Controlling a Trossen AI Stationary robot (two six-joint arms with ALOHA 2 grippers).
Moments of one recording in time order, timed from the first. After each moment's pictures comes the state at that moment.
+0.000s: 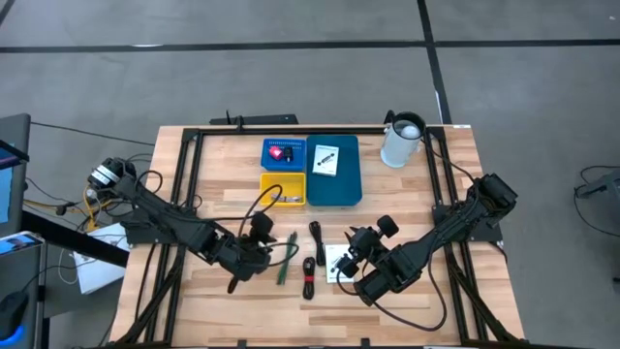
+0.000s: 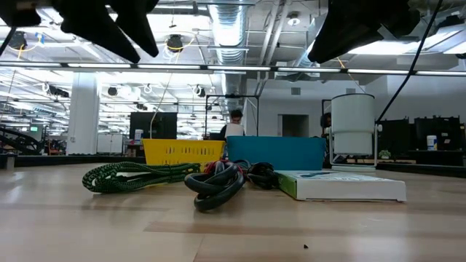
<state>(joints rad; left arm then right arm) -0.54 1.42 1.03 -0.61 -0.55 0.27 0.61 1.76 1.29 -0.97 0.99 1.19</state>
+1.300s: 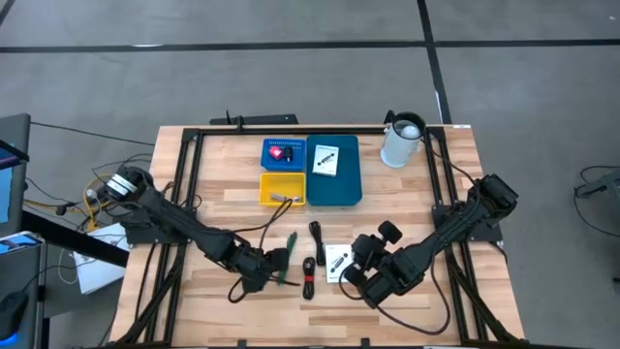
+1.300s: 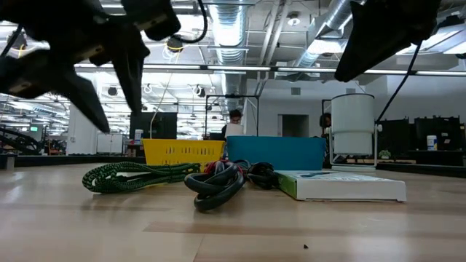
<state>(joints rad) -0.51 1.60 0.96 -0.45 -0.27 1.13 0.64 1.76 1.29 -1.01 0.76 1.18</state>
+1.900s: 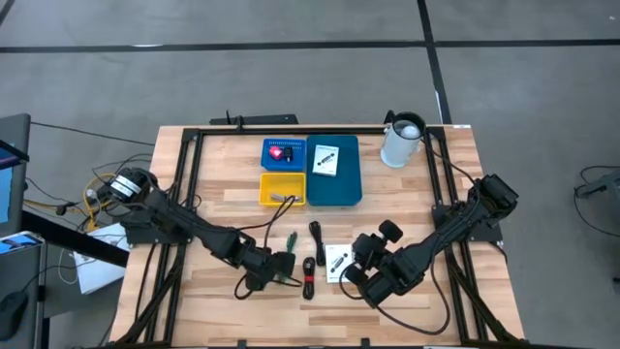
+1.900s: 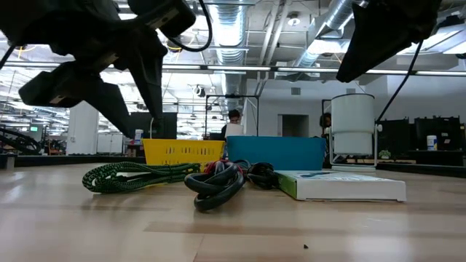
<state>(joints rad) -0.47 1.64 0.96 -0.36 -0.25 1.41 0.64 1.76 1.29 -1.04 0.76 1.17</state>
